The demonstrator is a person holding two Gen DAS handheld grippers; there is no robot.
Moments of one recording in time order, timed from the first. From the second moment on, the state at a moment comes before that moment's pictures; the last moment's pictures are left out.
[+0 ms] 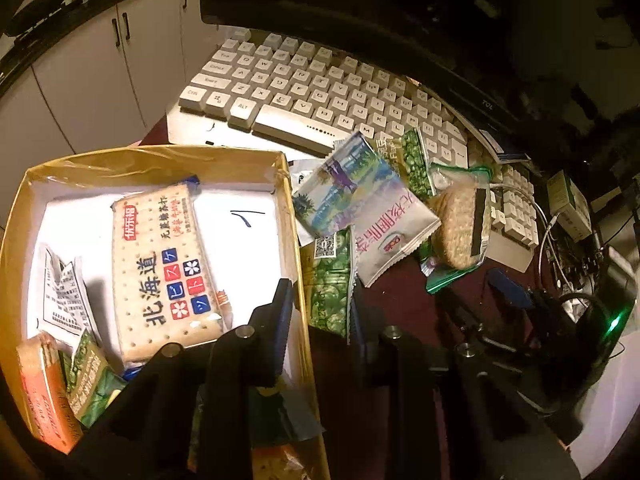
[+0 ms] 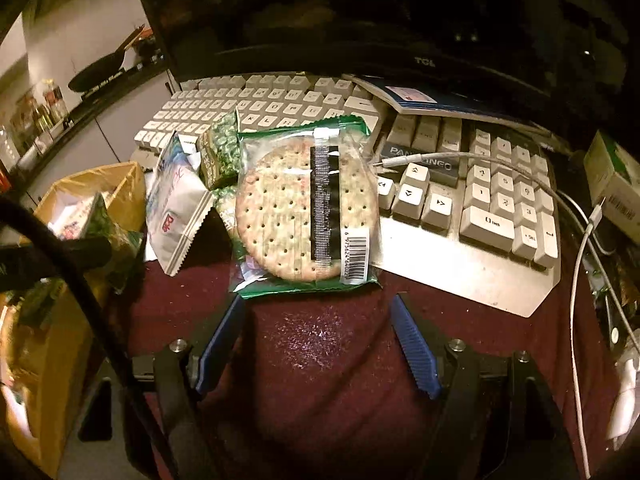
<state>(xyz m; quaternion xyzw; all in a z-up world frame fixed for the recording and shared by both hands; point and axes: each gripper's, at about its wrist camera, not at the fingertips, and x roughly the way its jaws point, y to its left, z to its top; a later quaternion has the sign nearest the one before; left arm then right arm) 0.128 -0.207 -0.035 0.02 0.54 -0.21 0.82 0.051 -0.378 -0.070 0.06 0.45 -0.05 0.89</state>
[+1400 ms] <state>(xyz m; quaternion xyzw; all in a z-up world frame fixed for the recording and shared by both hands) 0.102 -0.219 0.003 -0.01 0.49 -0.29 0.82 0.044 -0.369 -0.043 0.17 0.41 0.09 0.89</state>
